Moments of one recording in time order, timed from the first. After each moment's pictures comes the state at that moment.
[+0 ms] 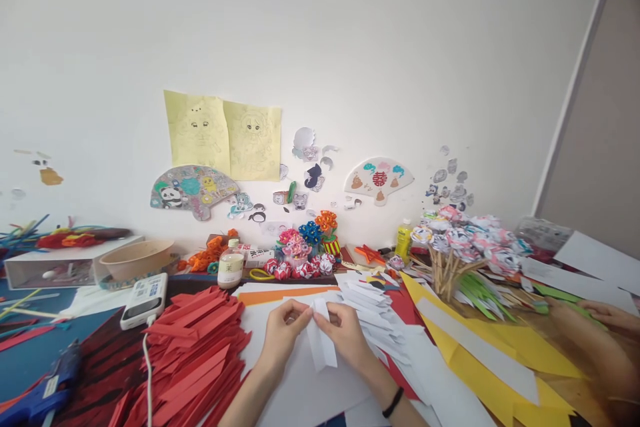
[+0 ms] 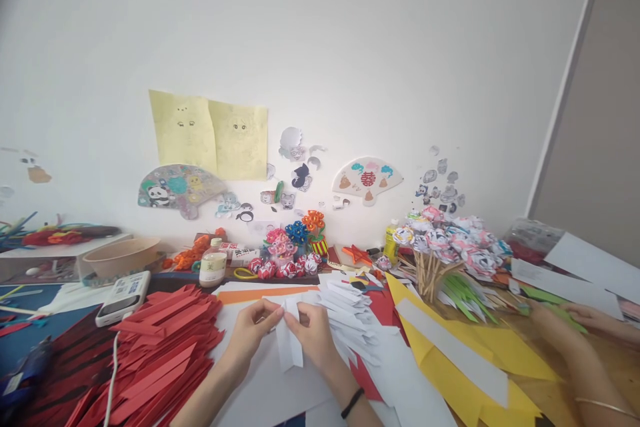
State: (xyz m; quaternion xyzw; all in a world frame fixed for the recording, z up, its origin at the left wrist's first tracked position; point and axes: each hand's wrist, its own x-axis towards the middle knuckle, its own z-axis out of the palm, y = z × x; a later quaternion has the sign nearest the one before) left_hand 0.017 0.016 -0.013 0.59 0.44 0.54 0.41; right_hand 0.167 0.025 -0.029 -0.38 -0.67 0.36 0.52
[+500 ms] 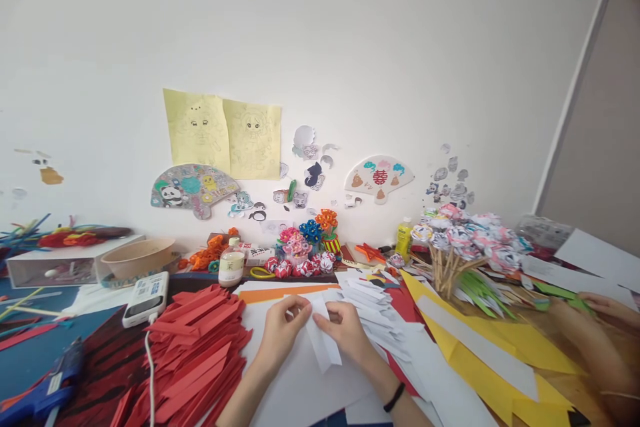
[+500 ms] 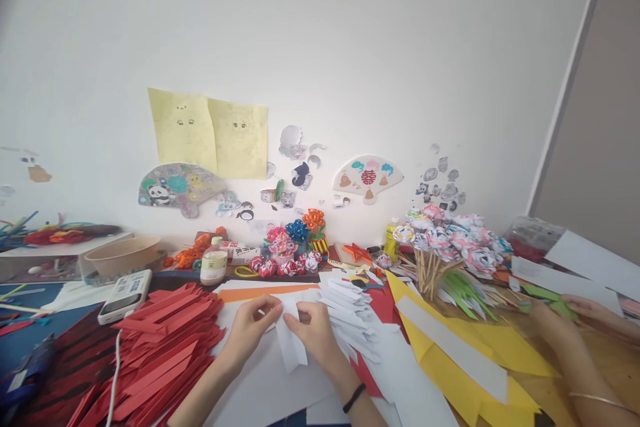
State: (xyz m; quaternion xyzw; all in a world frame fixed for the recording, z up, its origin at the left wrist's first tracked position) left_hand 0.010 0.019 -0.006 0.67 0.44 0.51 0.31; right_hand 0.170 0.023 -0.022 -0.40 -0.70 0.33 0.49
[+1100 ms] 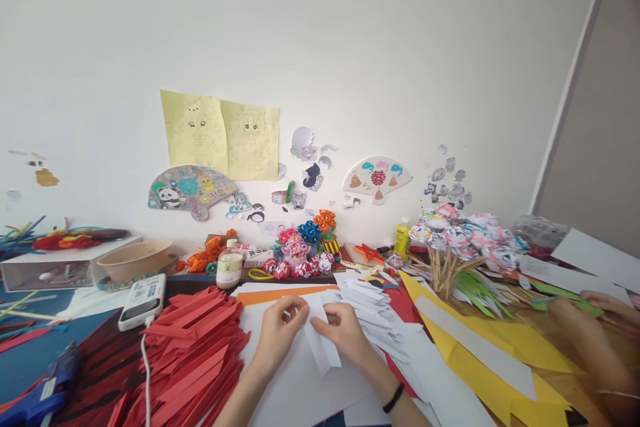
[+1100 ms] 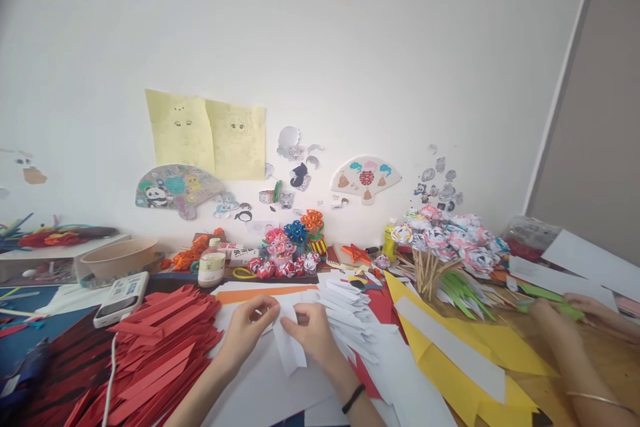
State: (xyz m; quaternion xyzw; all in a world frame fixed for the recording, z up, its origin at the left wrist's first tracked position) left_hand 0.009 0.016 -0.003 0.68 0.44 0.51 0.28; right_hand 0.173 0.025 -0.024 -0.40 -0.71 0.31 0.49
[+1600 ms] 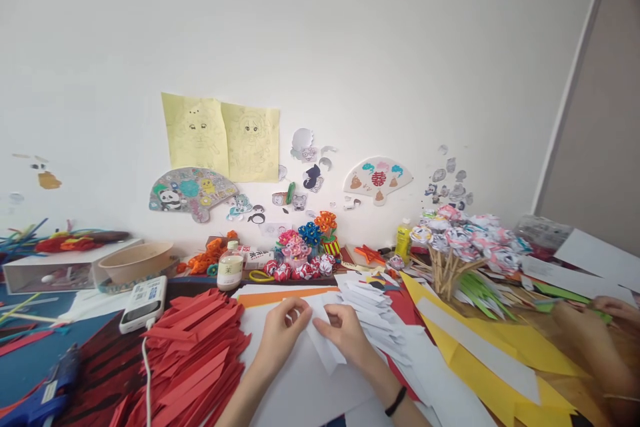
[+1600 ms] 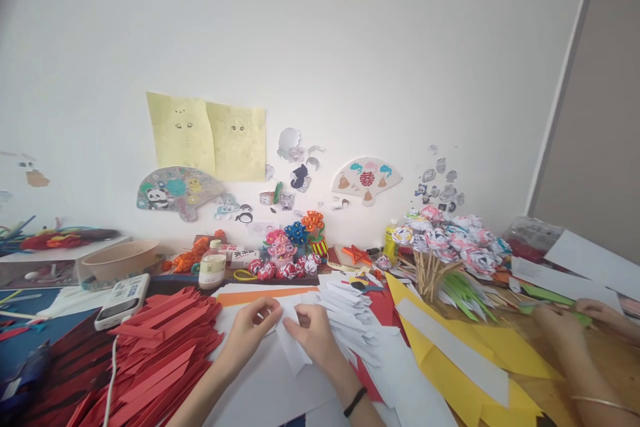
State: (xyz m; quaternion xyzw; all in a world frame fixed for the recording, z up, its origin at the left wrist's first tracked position) left_hand 0.009 0.016 -0.003 0.69 0.43 0.50 0.29; right_hand 0.171 0.020 -0.017 -0.40 -0.70 0.32 0.50
